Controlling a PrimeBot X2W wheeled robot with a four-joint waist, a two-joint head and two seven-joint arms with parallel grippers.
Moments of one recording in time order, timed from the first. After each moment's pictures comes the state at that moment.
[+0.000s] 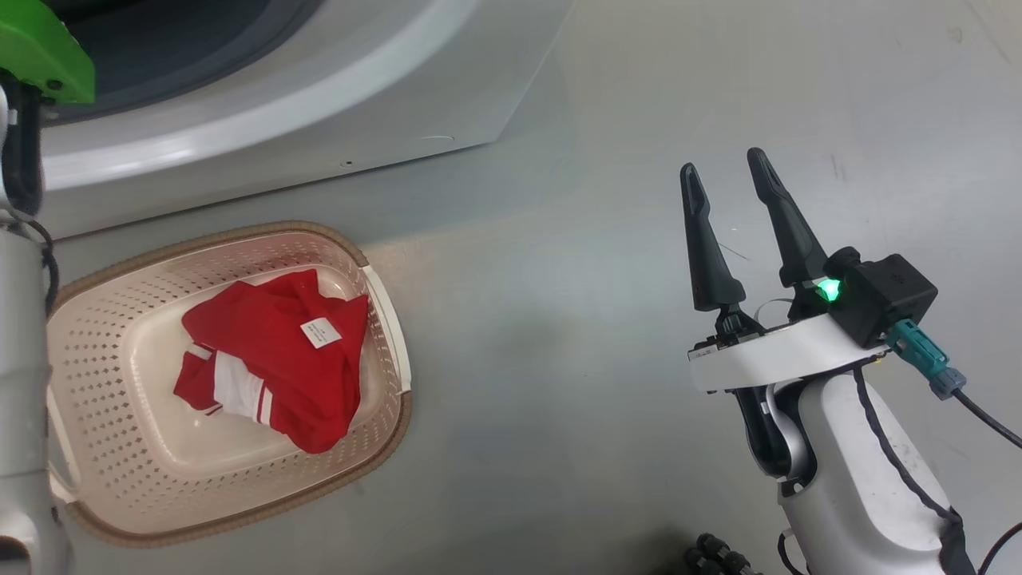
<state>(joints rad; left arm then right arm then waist) -0.96 0.25 -0.10 0.45 -0.32 -0.04 0.05 -0.32 -0.05 0.30 0.08 0.37 0.02 -0.26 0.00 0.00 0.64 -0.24</state>
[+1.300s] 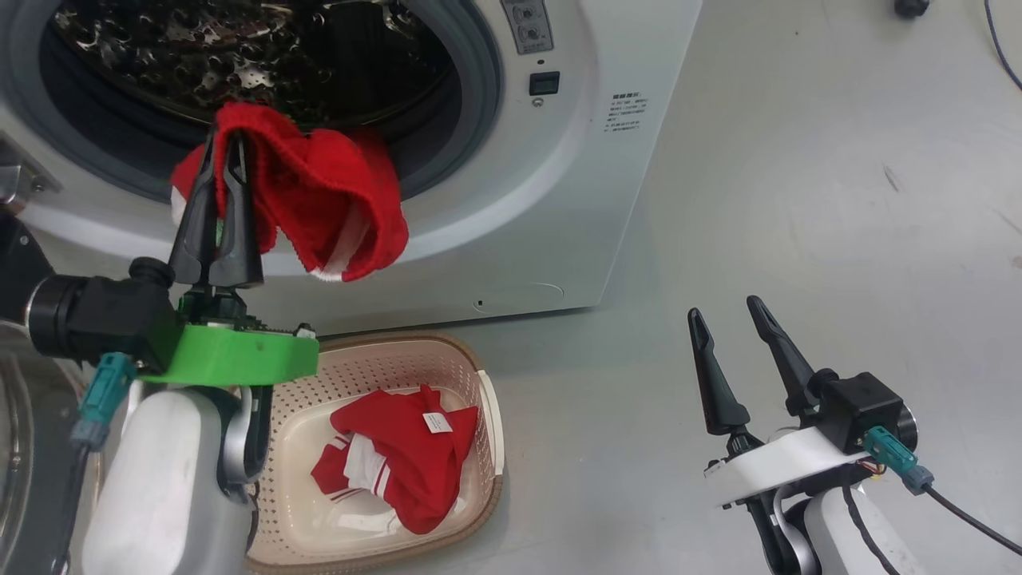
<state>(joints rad) -0.37 0.07 -0.18 0.02 -0.29 0.03 -0.25 -0.09 -0.05 0.26 0.14 0.30 0.04 -0.26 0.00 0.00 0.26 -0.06</state>
